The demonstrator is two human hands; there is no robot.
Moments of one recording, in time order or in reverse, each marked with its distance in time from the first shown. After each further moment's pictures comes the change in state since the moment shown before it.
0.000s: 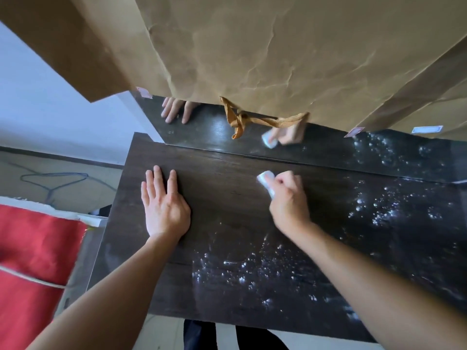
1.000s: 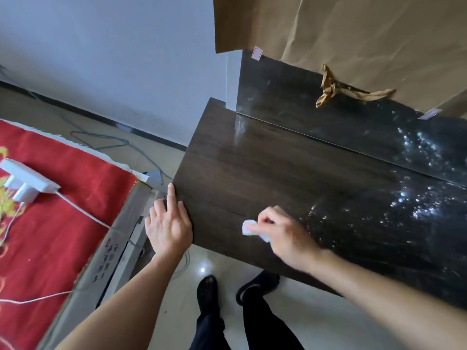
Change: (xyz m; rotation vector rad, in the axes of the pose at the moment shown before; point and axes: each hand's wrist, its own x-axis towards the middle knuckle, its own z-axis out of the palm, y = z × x) left_hand -0.134 -0.114 -0.039 -0.053 0.039 -0.380; right_hand -0.128 -0.098 0.000 0.194 -0.472 -0.597
